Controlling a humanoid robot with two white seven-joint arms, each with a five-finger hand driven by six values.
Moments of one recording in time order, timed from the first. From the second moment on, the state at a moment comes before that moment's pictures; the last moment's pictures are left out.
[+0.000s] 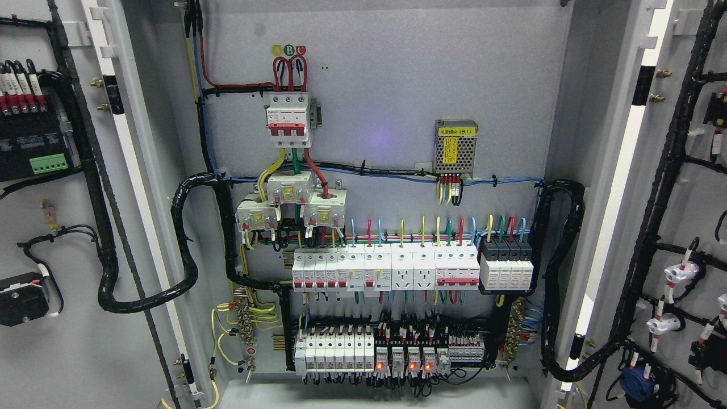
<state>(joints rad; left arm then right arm) 0.19 0.02 0.10 -0.38 -0.15 -0.77 -0.08 0.19 -0.06 0.21 -0.43 -0.47 -0.35 0.34</state>
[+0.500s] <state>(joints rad) 0.16 0.01 0.17 -0.15 -0.14 -0.50 -0.08 0.17 -0.02 0.23 -0.23 -0.39 -0.12 0.20</state>
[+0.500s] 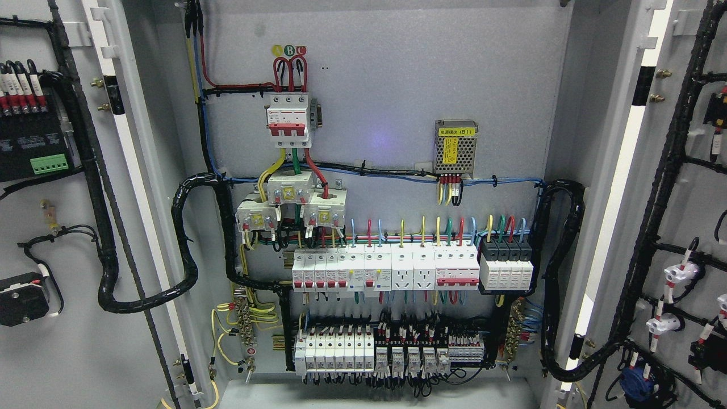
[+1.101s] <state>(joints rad) 0.14 -0.02 0.24 -0.05 -0.13 -0.18 -0.09 0.13 -0.01 0.23 -0.19 -0.27 0.13 0.20</state>
